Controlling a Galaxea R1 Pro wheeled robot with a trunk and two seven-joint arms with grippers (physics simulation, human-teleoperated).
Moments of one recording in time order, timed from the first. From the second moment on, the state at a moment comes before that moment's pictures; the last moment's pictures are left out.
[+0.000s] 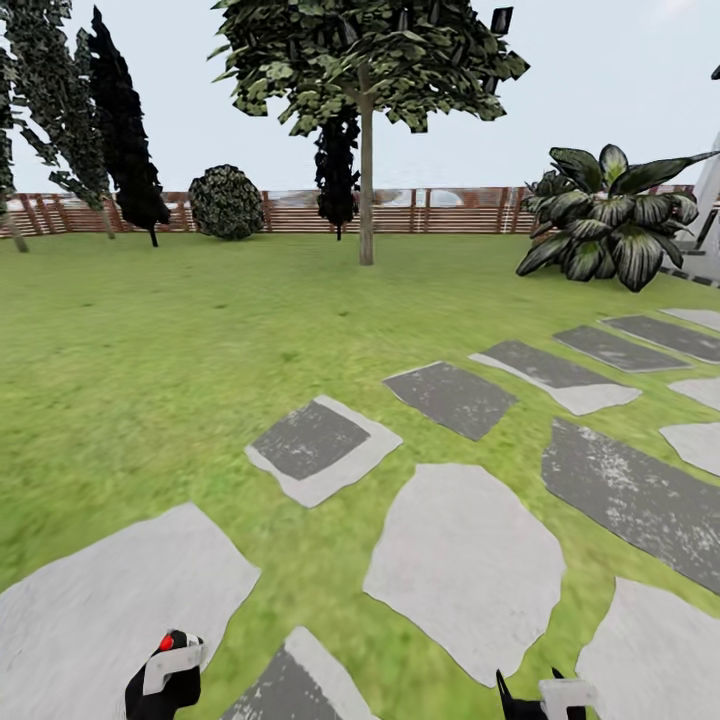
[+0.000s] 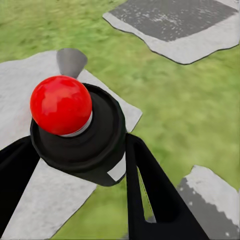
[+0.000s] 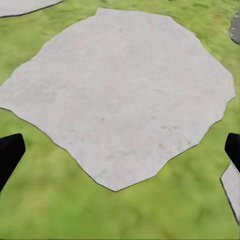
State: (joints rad) left arm -0.08 0.04 0.15 -0.82 0.02 -0.30 0.00; right arm -0.17 -0.10 0.00 -0.47 0.00 -0.55 0.00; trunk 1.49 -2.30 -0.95
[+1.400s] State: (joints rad) left arm -0.08 0.04 0.15 -0.81 0.02 -0.30 0.00; right arm -0.17 -0.10 0.00 -0.47 0.00 -0.54 0.00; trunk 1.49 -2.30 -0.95
